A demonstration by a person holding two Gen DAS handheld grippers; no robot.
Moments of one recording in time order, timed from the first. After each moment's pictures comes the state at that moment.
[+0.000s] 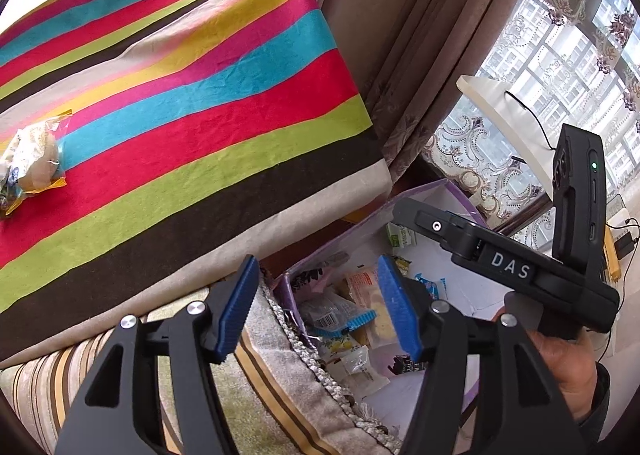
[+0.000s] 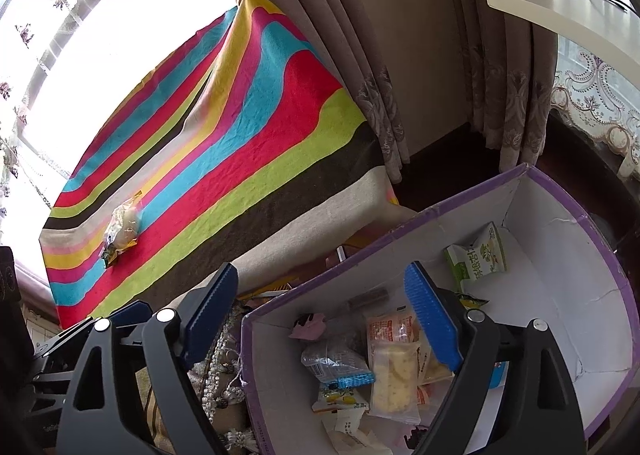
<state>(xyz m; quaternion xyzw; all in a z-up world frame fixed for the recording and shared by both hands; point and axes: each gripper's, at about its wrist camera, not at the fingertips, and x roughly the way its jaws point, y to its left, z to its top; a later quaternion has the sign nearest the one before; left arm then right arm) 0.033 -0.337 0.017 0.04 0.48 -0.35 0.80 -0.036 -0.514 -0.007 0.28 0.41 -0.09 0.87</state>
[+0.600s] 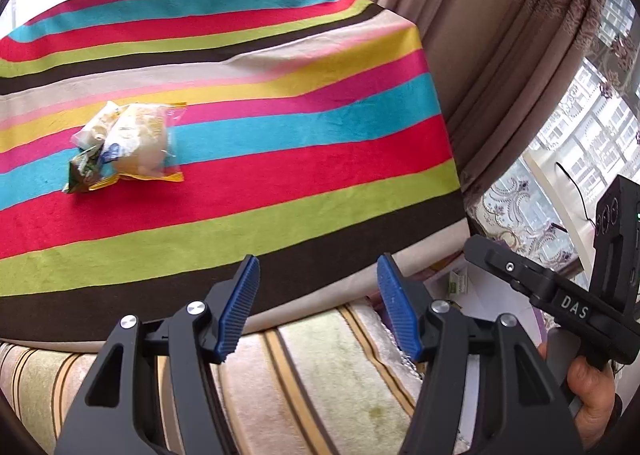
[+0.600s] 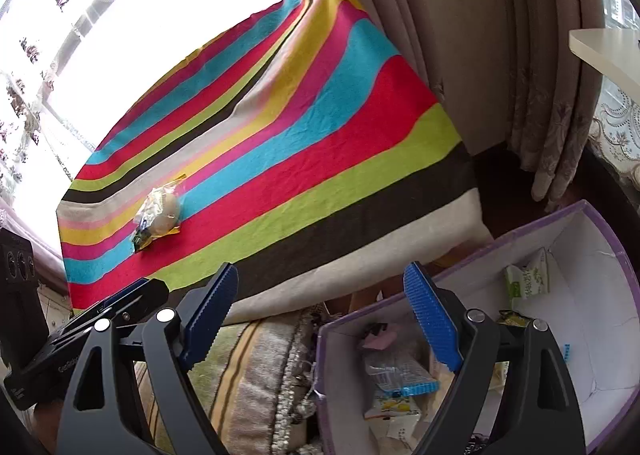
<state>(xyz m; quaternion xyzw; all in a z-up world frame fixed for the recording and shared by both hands) 0.070 -0.245 0.026 -0.03 0.45 -0.25 0.86 0.003 -0.454 0.022 0.24 0.41 -0.03 0.88</state>
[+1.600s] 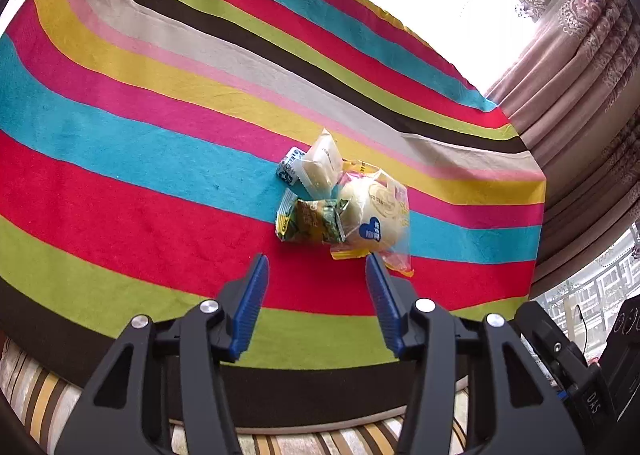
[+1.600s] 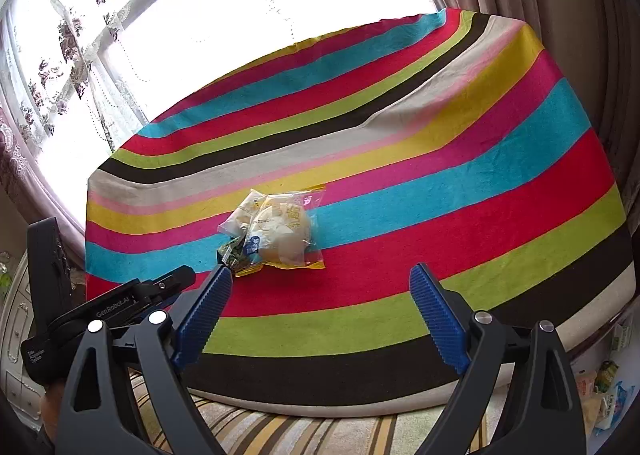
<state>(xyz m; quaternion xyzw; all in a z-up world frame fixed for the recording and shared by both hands) 0.163 -0.050 0.006 -0.21 0.43 -0.13 0.87 0.097 -0.282 0.042 0.17 0.35 0.04 0.92</state>
